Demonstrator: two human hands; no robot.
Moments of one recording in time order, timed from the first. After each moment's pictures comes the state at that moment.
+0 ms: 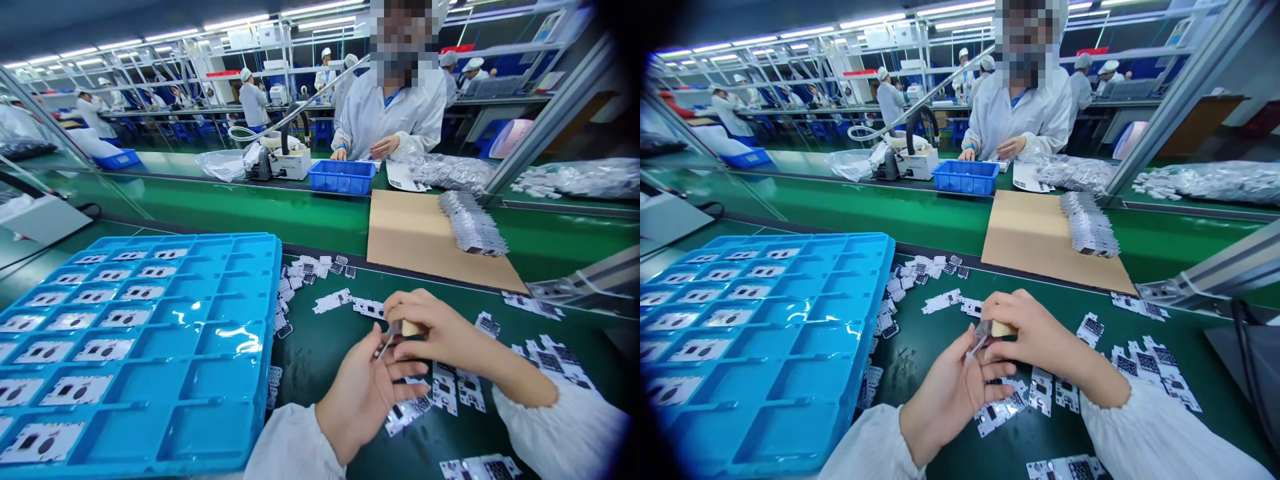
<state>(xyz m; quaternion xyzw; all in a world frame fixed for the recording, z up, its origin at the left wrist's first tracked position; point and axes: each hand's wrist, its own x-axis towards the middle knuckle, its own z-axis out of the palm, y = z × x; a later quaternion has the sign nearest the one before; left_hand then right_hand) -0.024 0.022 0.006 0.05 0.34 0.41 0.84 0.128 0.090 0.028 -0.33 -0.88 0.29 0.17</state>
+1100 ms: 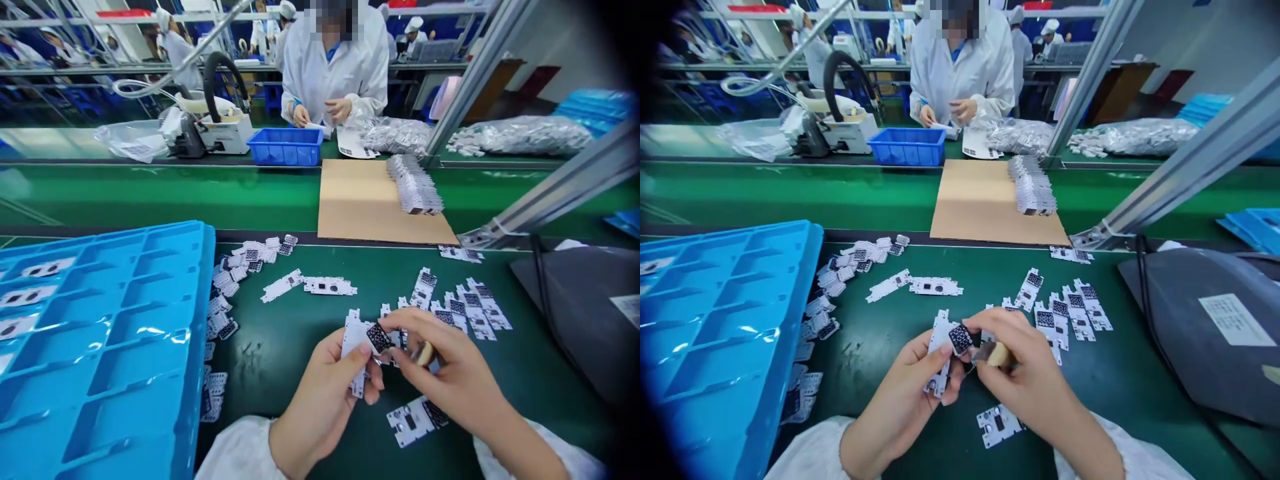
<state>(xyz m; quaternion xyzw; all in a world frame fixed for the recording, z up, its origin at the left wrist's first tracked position) -0.011 0.001 0.001 0.20 0.35 0.37 0.84 0.153 0.001 0.009 -0.48 -0.78 0.19 0.34</state>
